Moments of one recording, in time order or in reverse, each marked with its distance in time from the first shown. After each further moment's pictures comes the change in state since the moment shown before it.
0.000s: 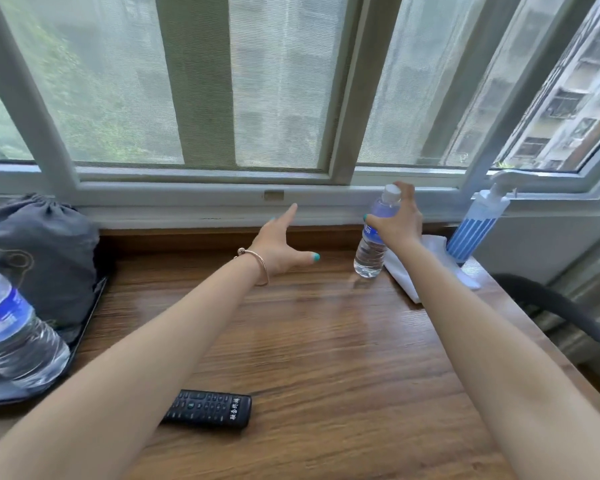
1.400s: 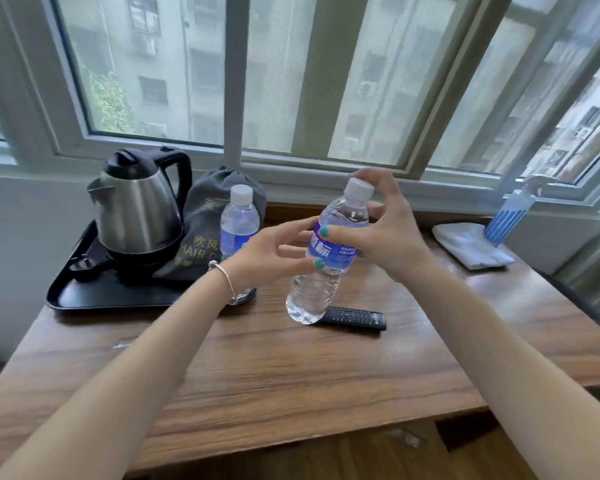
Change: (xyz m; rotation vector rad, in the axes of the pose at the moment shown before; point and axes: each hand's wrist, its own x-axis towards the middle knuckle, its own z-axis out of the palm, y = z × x) left_hand -0.266 -0.118 -0.195 -0.470 -0.172 0.306; right_hand -0.349 -0.253 0.063 0.362 -0.335 -0.353
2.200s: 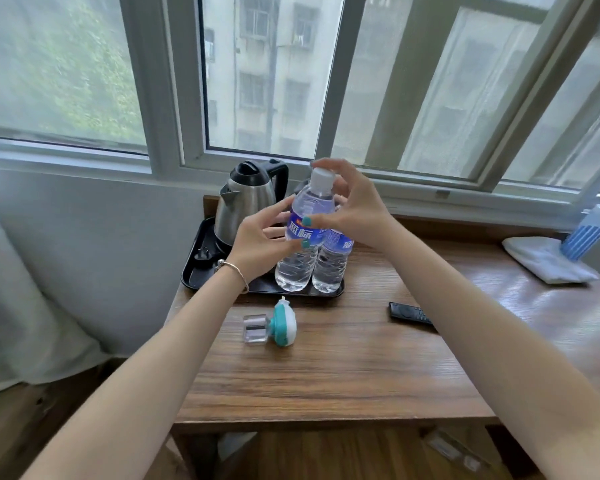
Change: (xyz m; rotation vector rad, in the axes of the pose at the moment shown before) left_hand -0.102 -0.017 -0.129 0.065 0.457 0.095; right_hand 0.032 -0.056 0.161 -0.129 -0.233 -0.186
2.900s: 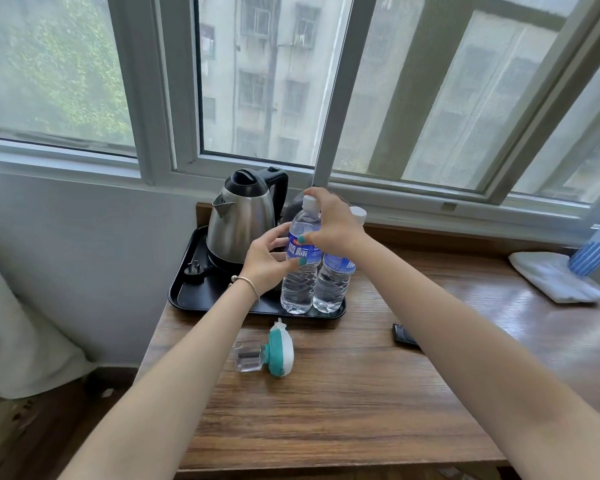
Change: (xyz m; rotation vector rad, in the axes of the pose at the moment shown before) left_hand 0.045 -0.064 0.012 -0.018 0.060 -0.139; right_hand 0.060 0.053 0.037 -0.415 -0.104 0.141
